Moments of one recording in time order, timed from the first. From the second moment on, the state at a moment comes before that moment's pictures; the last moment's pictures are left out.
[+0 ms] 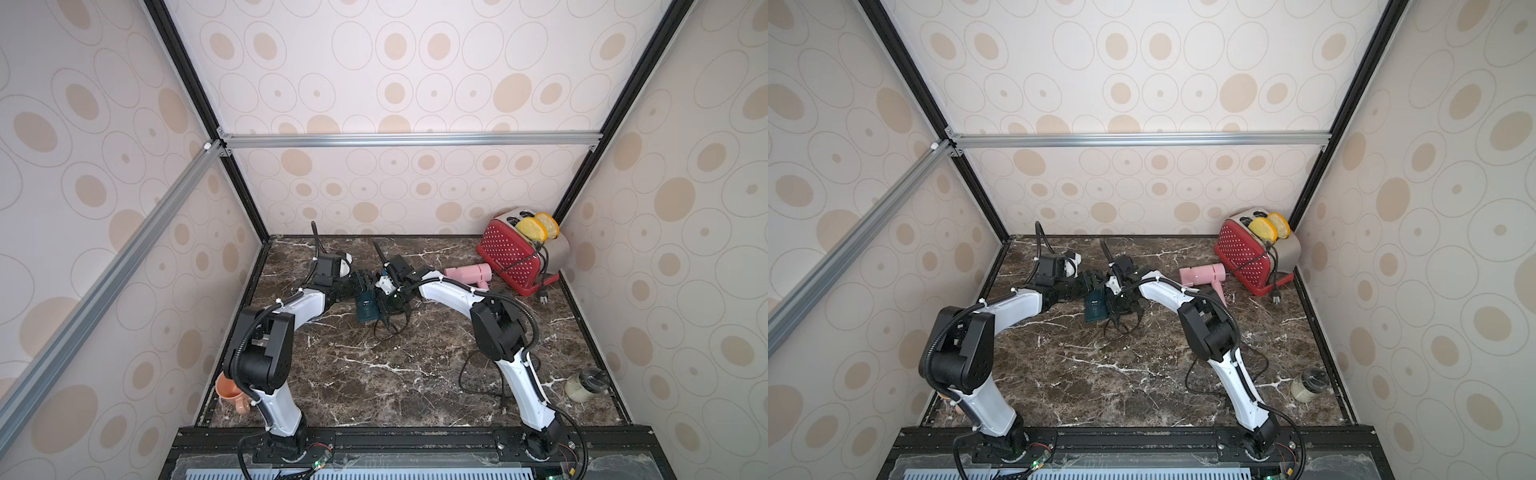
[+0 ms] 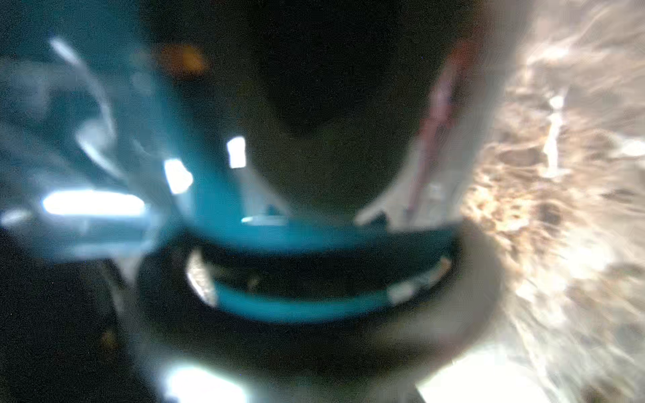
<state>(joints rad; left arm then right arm) -0.21 1.76 1.05 0.00 0.46 -0.61 0.81 2.35 1.94 -0.73 -0.45 0.33</state>
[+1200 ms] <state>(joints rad) -0.11 1.41 1.01 -0.24 0.11 -0.45 0.87 2.27 1.79 -0.55 -0.54 0.31</state>
